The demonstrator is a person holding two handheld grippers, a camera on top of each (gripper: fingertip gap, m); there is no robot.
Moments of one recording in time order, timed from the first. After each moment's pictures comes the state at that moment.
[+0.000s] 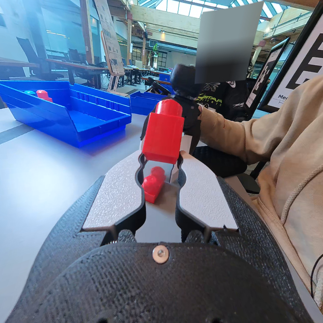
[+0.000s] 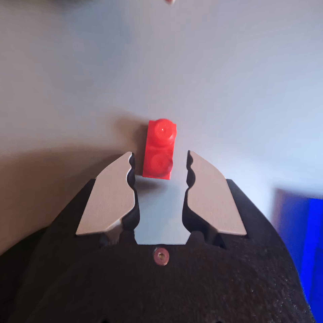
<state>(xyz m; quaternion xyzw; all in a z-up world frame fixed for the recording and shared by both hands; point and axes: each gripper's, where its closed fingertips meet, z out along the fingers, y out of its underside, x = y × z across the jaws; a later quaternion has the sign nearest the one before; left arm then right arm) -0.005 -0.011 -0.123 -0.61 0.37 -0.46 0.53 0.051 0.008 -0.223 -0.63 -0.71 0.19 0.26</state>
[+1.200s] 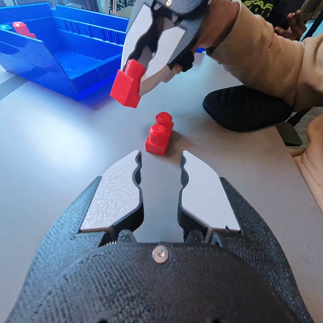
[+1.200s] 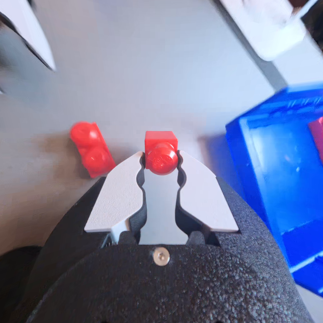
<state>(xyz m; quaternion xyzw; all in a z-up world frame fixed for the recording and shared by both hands) -0.001 -0.004 -0.188 -0.69 0.46 -0.33 0.45 0.092 0.090 -0.189 -0.74 -0.56 0.13 0.35</state>
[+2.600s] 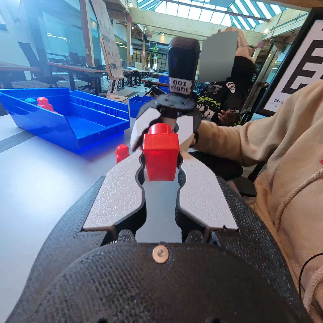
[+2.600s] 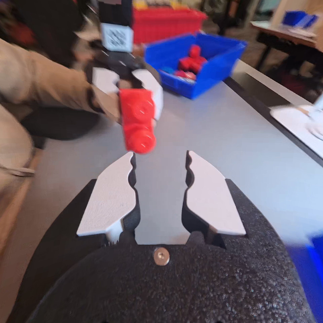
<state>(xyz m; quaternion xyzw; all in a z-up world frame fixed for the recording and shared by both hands) -0.005 -0.017 -0.107 -0.60 0.38 -0.46 0.53 0.011 0.005 -0.131 -0.57 -0.58 0.42 0.41</state>
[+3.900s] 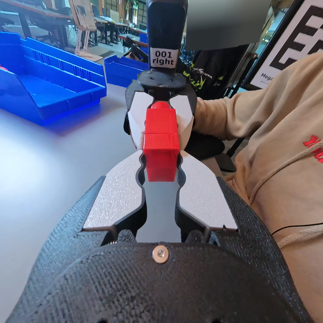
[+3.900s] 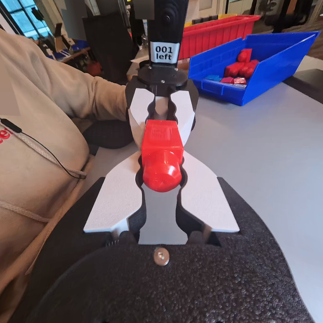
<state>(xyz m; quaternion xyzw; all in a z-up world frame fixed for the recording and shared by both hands) 0.003 -0.037 -0.133 -0.64 0.42 -0.47 0.44 -0.003 -0.036 -0.135 -0.53 -0.58 0.52 0.33</state>
